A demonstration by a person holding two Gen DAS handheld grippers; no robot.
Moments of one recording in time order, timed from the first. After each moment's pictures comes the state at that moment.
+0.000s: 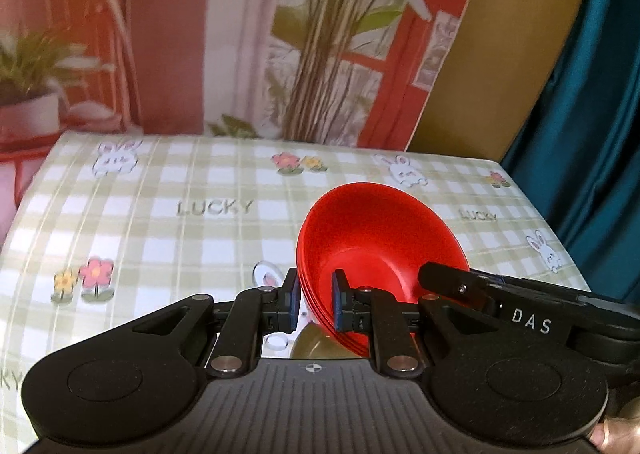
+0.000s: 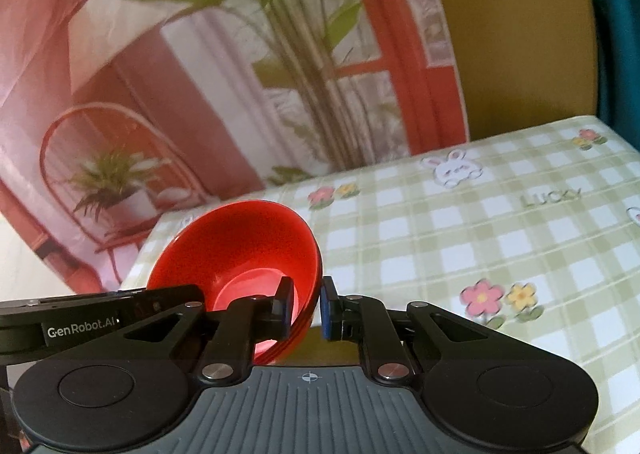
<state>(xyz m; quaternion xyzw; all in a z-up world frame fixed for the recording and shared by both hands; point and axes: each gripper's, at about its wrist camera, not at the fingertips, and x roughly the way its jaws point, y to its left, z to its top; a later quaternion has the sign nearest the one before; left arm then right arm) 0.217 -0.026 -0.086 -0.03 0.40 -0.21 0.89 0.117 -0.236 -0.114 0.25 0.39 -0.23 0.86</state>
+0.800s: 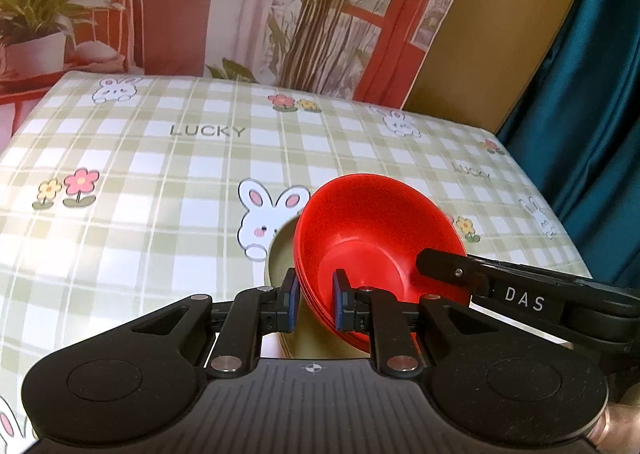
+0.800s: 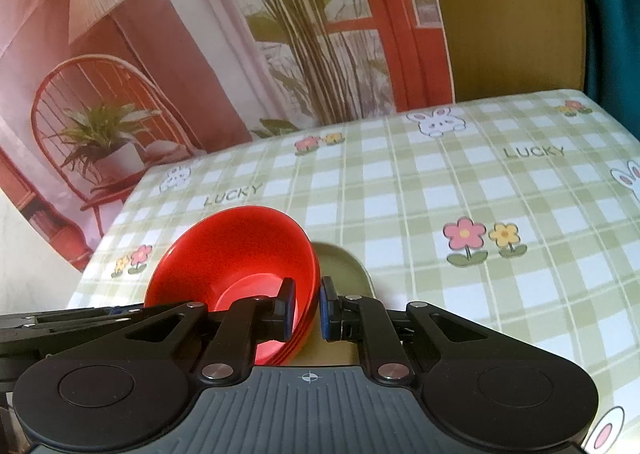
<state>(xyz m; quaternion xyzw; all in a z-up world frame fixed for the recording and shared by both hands) 0.172 -0.020 -0.124 -0.05 0.43 -0.21 0.88 0.078 -0.210 -0.140 0.23 0.43 -0.24 0.84</state>
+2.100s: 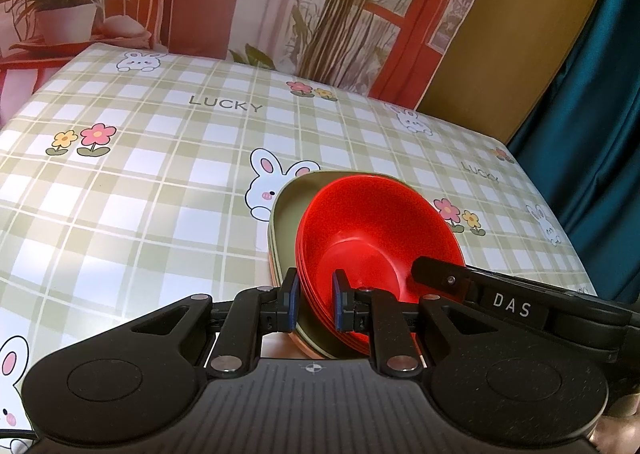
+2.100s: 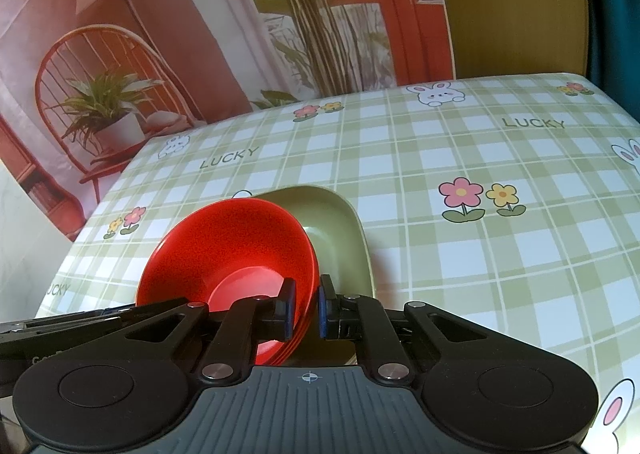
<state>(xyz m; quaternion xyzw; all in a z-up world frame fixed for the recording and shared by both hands) 0.151 -0.006 -0.140 -0.09 0.42 -0.19 0.88 0.062 -0.200 -0.158 0.22 0.45 -0.23 0.83</state>
